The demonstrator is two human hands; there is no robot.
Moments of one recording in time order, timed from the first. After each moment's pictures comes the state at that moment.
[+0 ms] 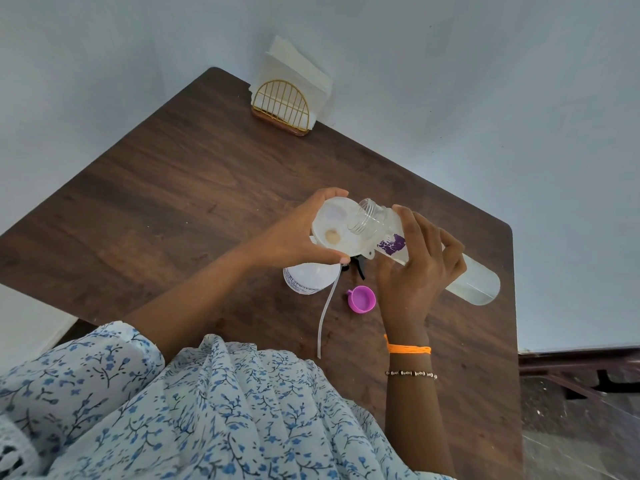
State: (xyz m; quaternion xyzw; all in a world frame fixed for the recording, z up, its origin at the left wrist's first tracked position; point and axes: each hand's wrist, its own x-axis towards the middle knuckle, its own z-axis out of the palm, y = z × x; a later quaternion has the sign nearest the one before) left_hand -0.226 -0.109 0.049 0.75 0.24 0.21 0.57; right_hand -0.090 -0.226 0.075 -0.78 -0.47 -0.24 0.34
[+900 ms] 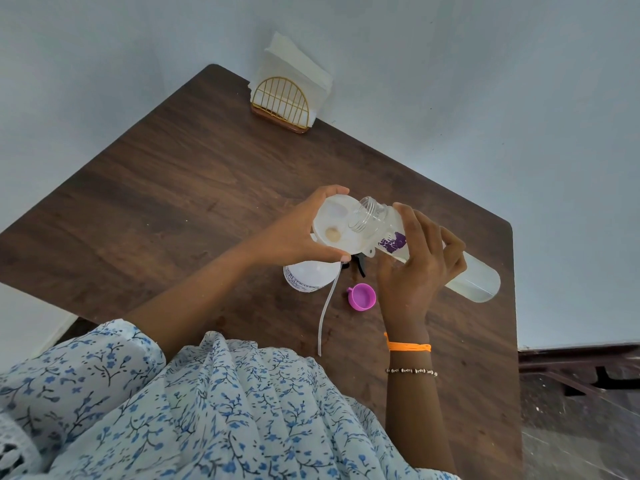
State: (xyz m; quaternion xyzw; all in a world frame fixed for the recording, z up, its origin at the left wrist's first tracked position) left_hand -0.227 -0.110 0.051 0.76 0.24 0.21 0.57; right_hand -0.092 -0.225 0.075 -0.79 -0.46 -0.23 0.34
